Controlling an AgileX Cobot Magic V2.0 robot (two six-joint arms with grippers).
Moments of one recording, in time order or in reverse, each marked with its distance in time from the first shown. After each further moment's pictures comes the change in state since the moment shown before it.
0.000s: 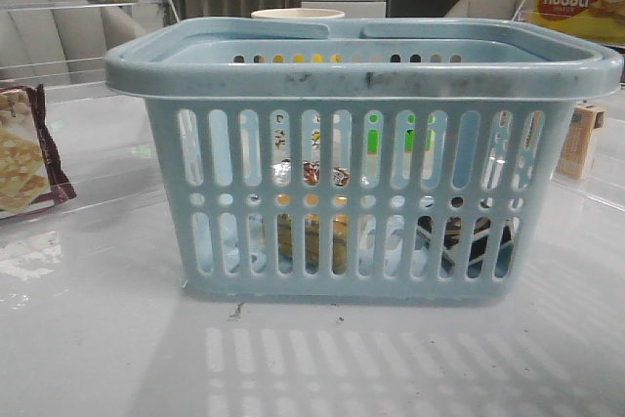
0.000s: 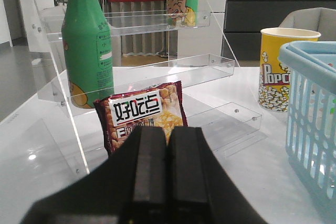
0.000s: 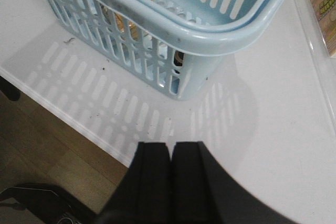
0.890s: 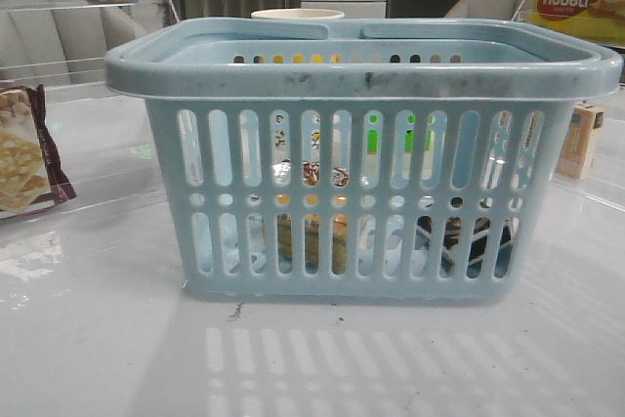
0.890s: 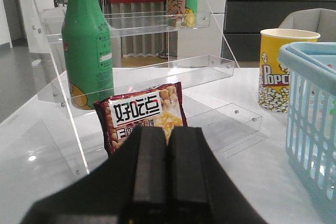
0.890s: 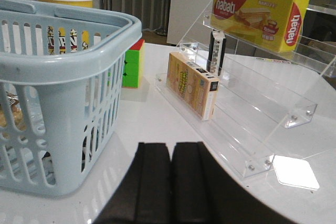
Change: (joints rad) left arm 0.000 0.000 0.000 0.000 -0.003 0.000; right arm -0.405 -0.568 0.661 0.010 -0.712 0.000
